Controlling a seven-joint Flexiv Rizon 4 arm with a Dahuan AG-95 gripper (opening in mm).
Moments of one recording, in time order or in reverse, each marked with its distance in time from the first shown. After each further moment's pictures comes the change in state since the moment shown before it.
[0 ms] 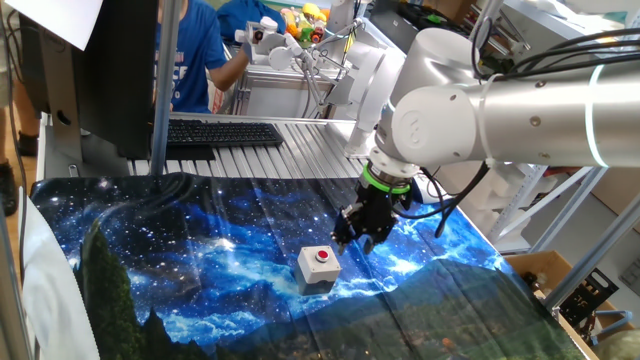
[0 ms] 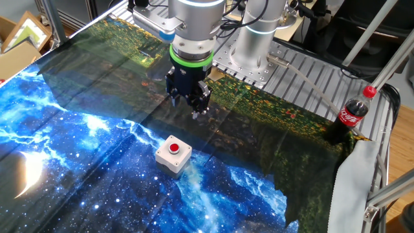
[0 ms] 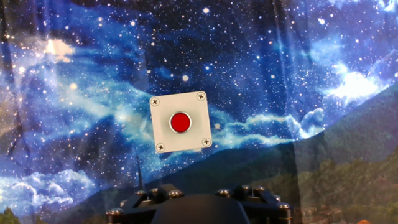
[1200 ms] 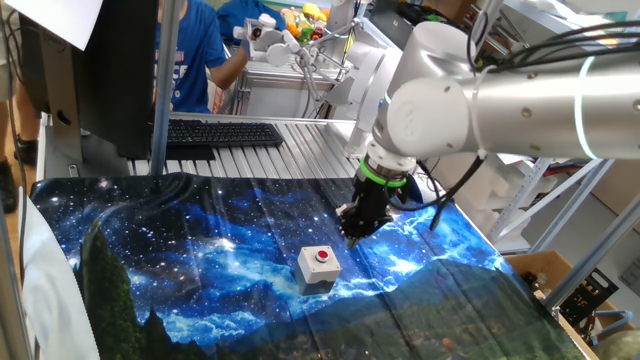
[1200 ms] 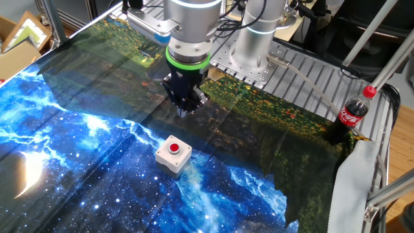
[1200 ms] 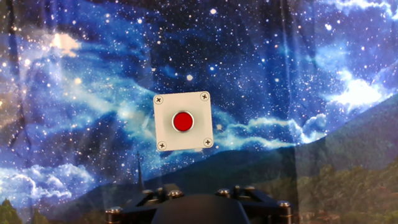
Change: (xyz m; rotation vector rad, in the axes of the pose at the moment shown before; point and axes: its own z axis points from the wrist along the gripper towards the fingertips) arm -0.018 0.004 -0.001 -0.009 -0.013 0.015
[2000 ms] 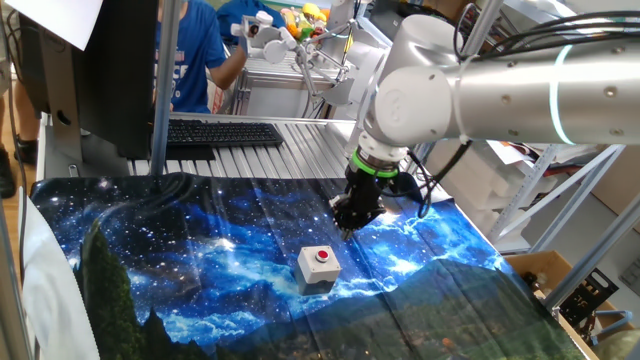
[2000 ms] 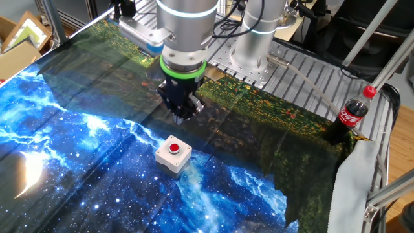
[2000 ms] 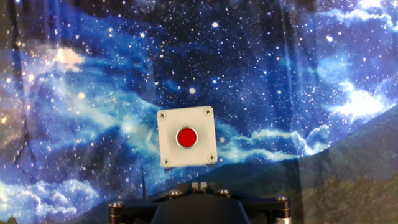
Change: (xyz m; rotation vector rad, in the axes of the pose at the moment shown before) arm -0.026 0.005 0.001 0.005 0.021 0.003
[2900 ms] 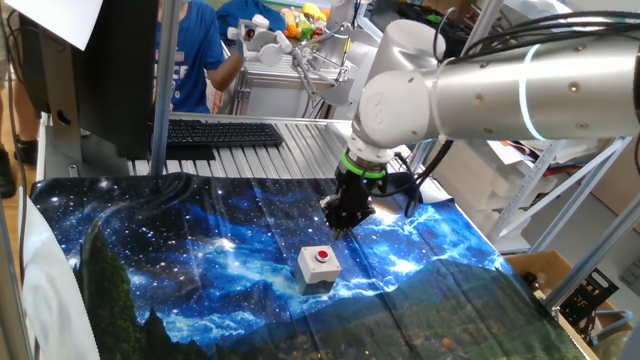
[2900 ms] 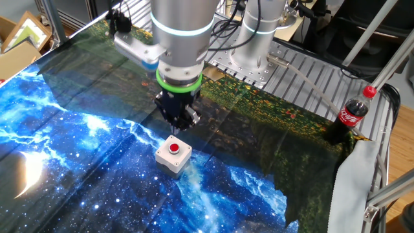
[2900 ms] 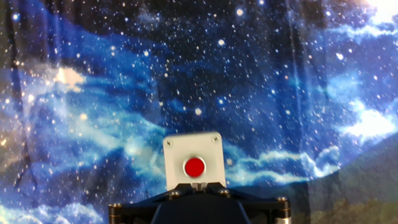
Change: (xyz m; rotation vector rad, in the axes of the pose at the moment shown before) arm -0.013 0.007 0.025 0.000 -0.007 0.007
